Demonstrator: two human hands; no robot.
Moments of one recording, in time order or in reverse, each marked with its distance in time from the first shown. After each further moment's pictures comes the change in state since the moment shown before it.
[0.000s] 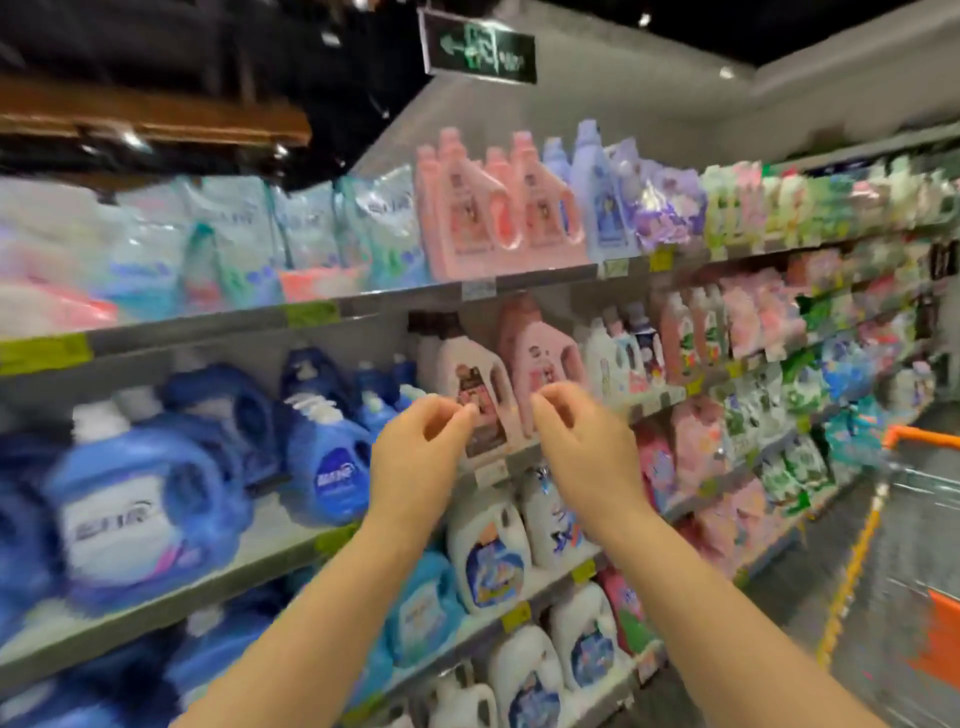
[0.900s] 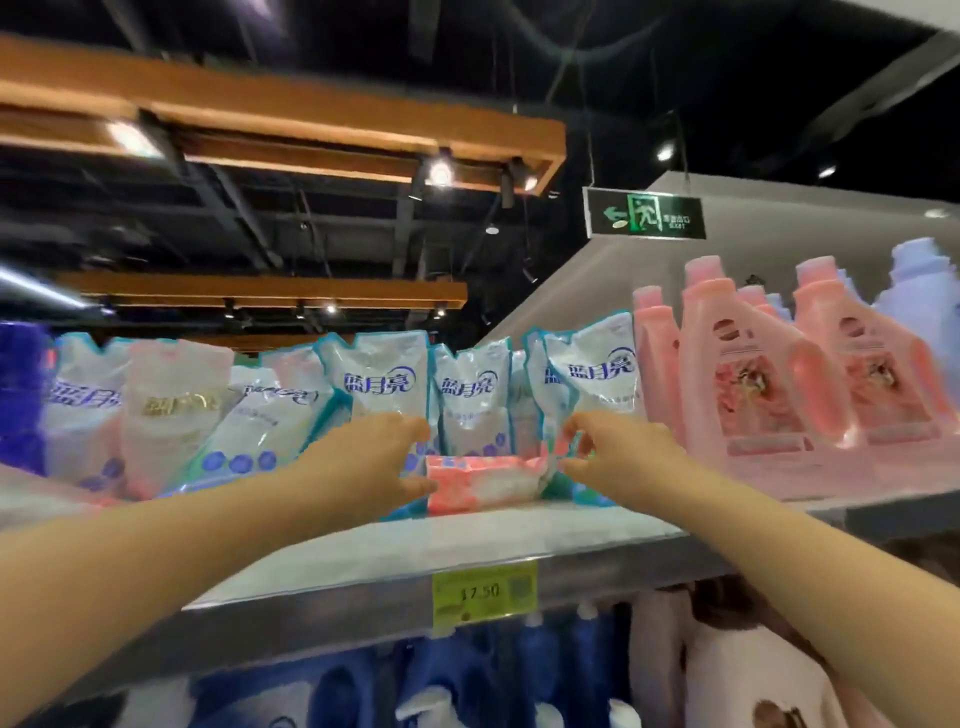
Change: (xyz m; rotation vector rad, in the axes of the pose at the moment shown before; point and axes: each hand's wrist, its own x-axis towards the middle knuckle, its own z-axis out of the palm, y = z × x) left_hand 0.427 -0.155 -0.195 1.278 -0.117 0.193; right_hand 0.410 -0.069 0.292 -0.476 -0.313 -0.409
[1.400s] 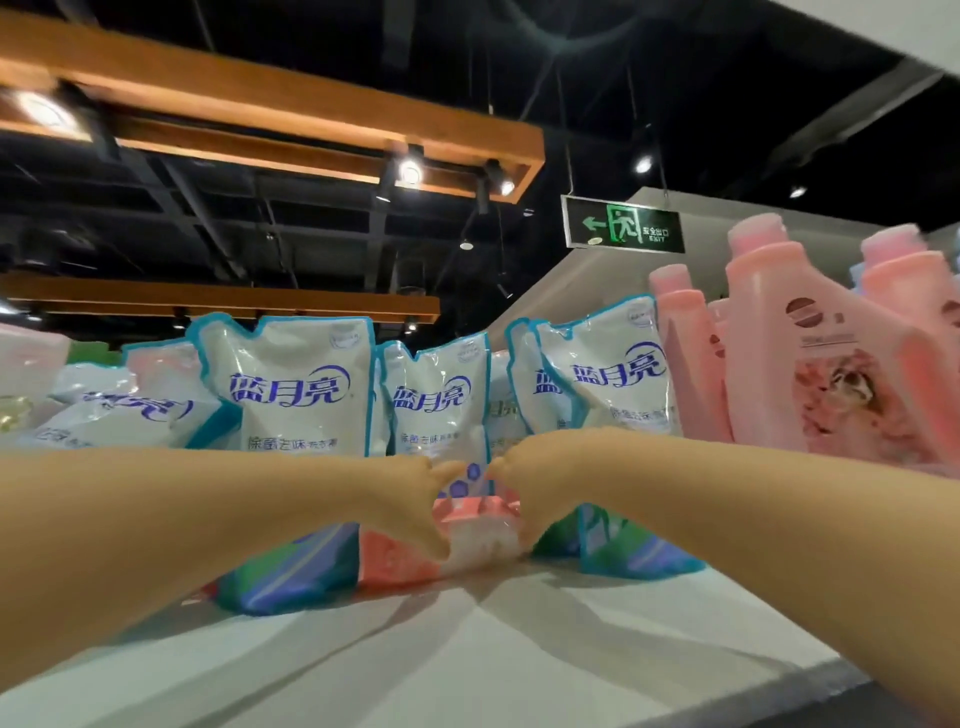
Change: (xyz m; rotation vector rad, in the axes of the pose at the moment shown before) left_hand 0.175 -0.008 0.120 0.068 -0.417 0.159; right_hand 0.165 0.011 0.085 -0.566 -0.444 -0.313
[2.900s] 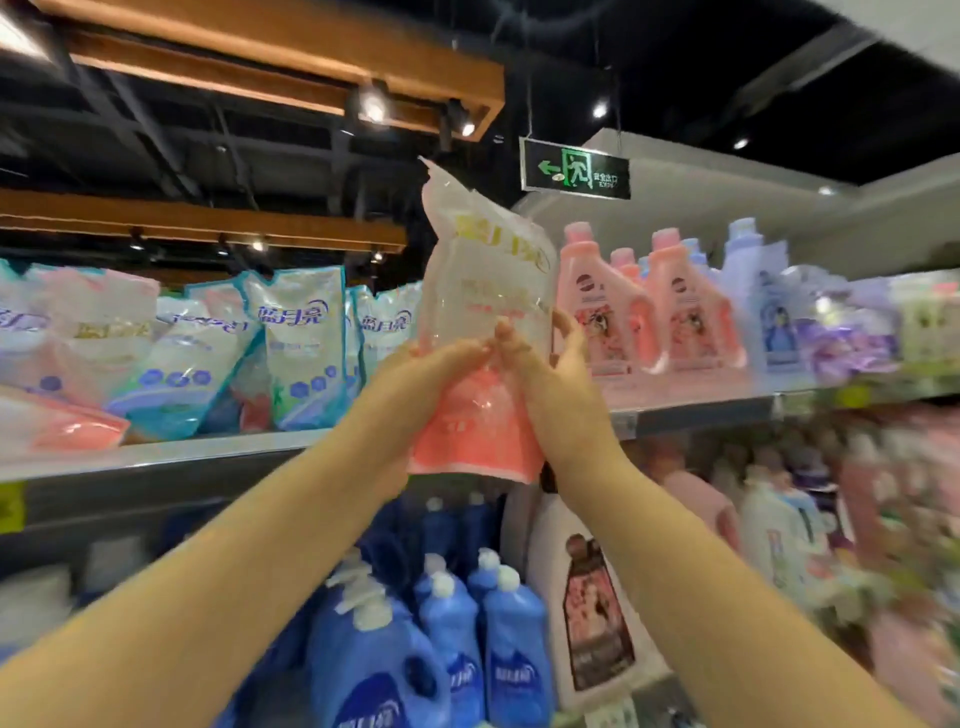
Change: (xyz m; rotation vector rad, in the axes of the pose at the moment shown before) left_hand -0.290 0.214 -0.082 -1.893 0.467 0.089; right_hand -0.335 -0.094 -0.032 1.801 0.923 0.230
